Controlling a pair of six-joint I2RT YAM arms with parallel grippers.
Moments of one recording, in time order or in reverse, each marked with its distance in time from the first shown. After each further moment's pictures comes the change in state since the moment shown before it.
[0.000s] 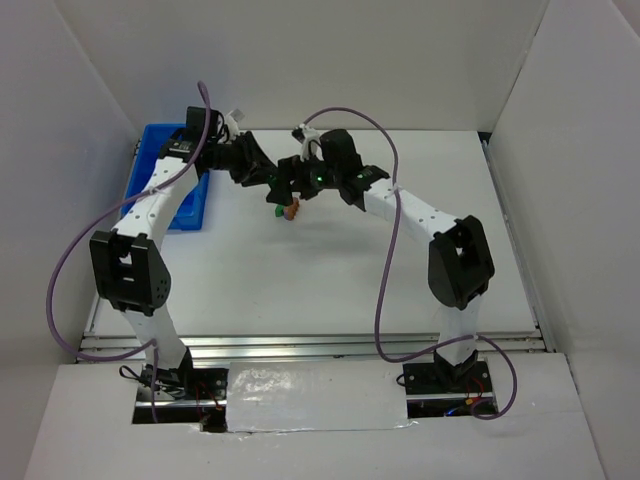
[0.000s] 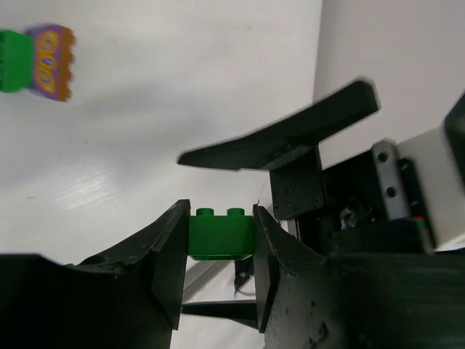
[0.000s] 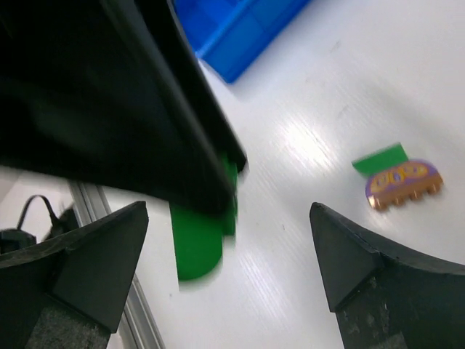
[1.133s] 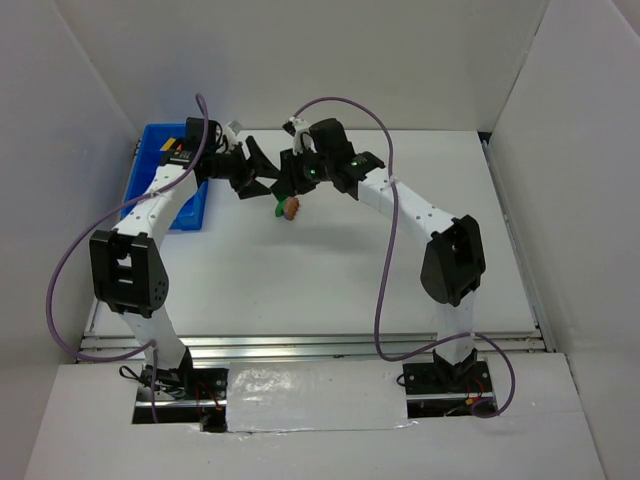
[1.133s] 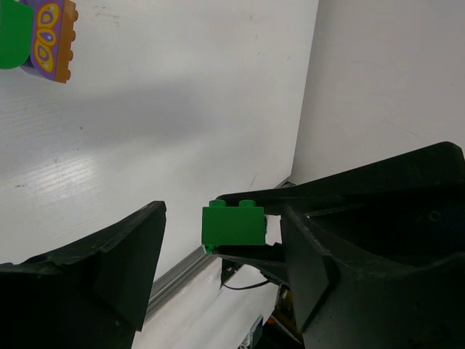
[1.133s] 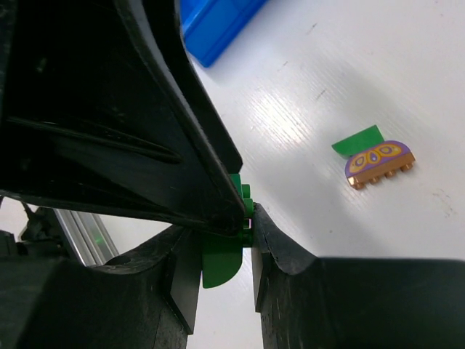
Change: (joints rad) left arm 0.018 -0.016 -0.098 0.058 0.029 -0.047; right arm 0.023 0.029 0.153 -0.237 0.104 -0.075
